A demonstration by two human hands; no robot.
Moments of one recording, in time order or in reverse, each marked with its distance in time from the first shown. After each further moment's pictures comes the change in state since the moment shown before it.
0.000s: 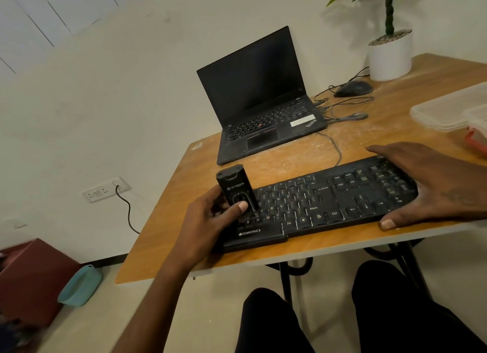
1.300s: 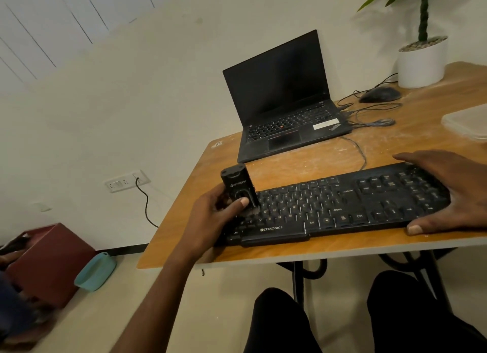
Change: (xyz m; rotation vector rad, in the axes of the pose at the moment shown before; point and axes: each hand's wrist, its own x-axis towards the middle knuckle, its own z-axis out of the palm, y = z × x) left_hand -0.007 -0.015 -0.028 0.075 0.071 -0.046; right_hand 0.008 0.004 0.006 0.004 0.019 -0.010
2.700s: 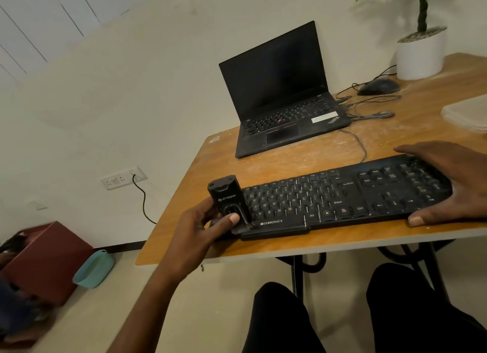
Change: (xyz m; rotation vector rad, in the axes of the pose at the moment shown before) left_hand -0.042 -0.002 -0.014 -0.080 -0.065 0.024; right_hand 0.003 0.002 0.003 -0.011 0.017 -0.019
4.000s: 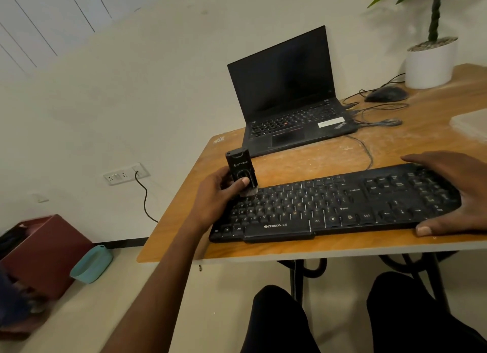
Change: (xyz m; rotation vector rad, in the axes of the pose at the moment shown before) left_hand 0.086 -0.022 0.007 0.095 0.102 -0.049; right_hand 0.000 0.005 0.003 -0.009 0.036 0.017
